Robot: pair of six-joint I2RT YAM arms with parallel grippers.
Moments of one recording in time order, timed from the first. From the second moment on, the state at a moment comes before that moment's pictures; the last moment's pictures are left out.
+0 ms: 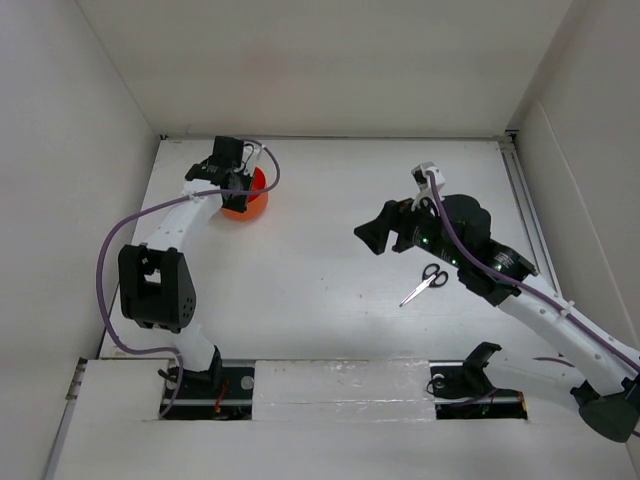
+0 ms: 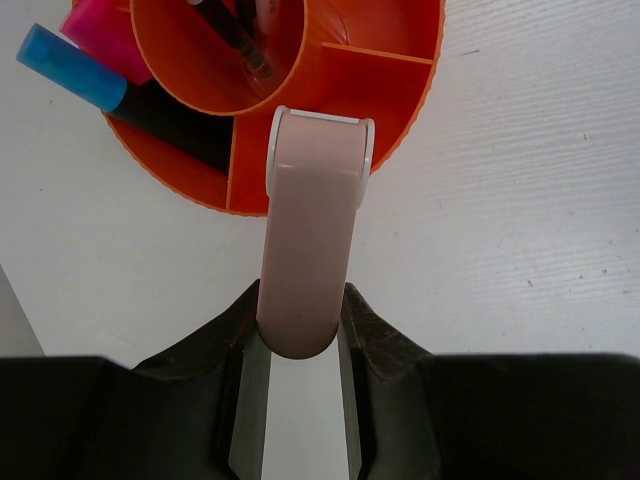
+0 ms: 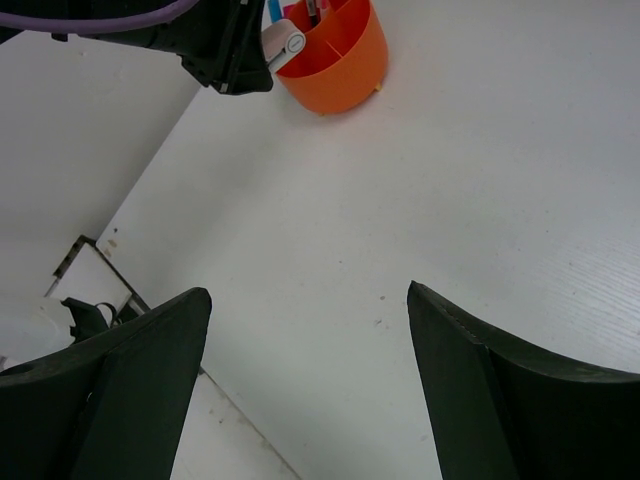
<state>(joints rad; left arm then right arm) -0.19 1.66 1.41 -0.72 -0.12 0.14 0.72 0.98 1.03 -0.28 -0.06 0.45</state>
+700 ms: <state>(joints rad) -0.19 1.71 1.42 -0.72 -0.12 0.14 0.72 0.98 1.02 -0.28 -0.07 0.45</state>
